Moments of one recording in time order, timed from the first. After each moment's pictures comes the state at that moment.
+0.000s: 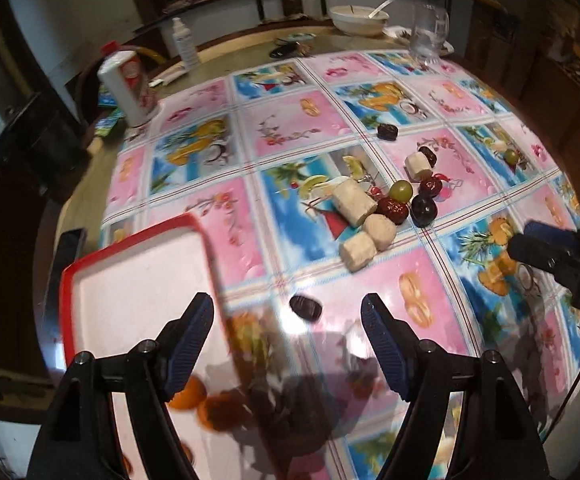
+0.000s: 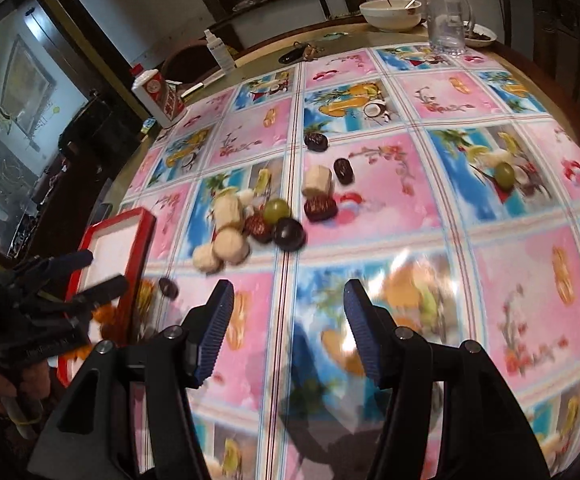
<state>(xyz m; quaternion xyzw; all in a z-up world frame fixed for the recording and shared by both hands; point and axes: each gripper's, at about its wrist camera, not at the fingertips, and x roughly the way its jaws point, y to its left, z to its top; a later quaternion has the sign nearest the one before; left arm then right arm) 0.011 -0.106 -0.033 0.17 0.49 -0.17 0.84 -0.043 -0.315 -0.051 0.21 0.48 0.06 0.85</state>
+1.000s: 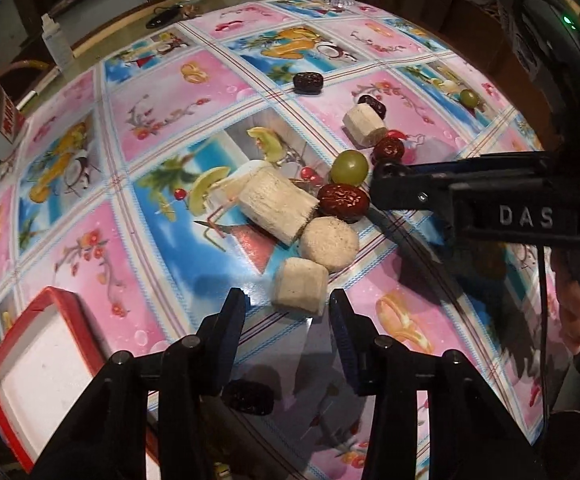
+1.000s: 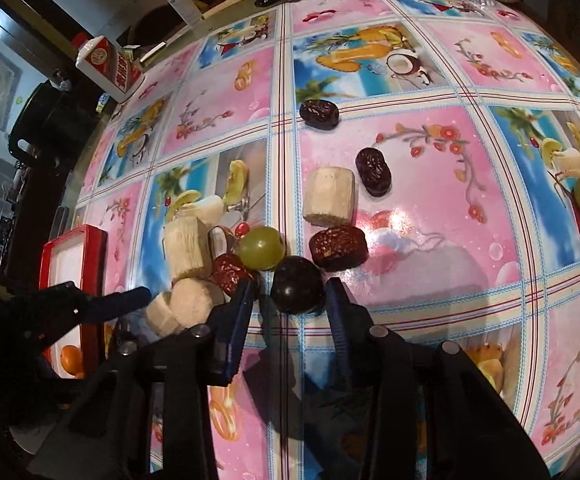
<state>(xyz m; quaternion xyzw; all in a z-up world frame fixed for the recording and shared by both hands) 0.059 -0.148 -0.096 0.21 0.54 -0.34 0.74 0.049 -0.298 -0.104 0.21 0.56 0.04 0.80</state>
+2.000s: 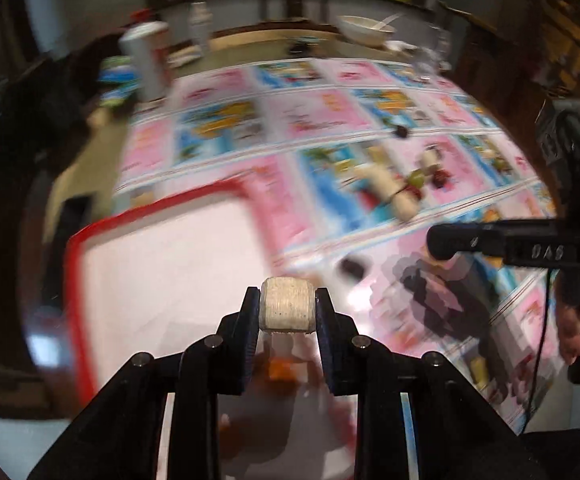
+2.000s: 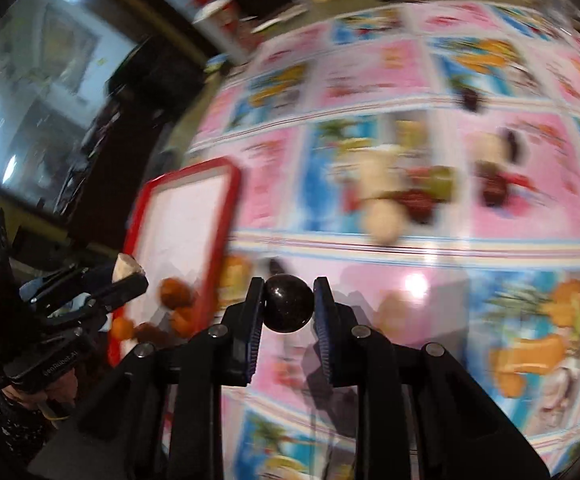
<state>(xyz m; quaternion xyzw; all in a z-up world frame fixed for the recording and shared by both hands) -0.006 -0.007 -0.018 0.12 0.50 -0.19 0.84 0.005 -0.207 -0.054 0.21 0.54 0.20 0.79</state>
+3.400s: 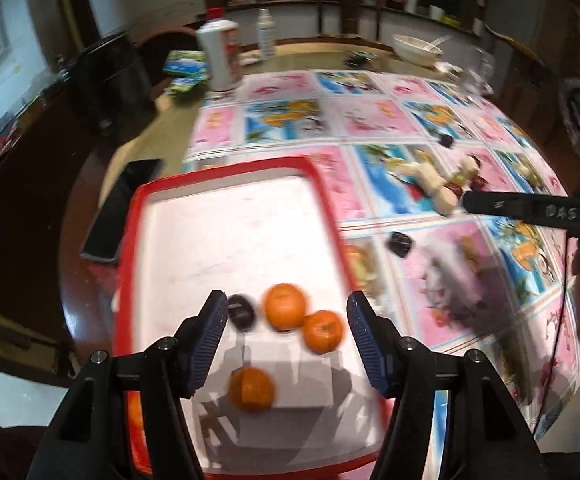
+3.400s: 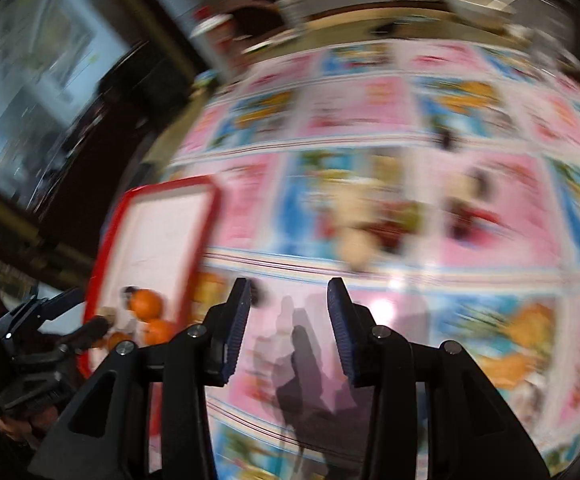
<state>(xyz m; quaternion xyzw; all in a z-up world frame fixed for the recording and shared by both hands) -0.035 0.012 -0.025 0.10 0.47 -0.13 0.87 -0.009 -0.239 -0.047 0.18 0.50 0.13 0.84</state>
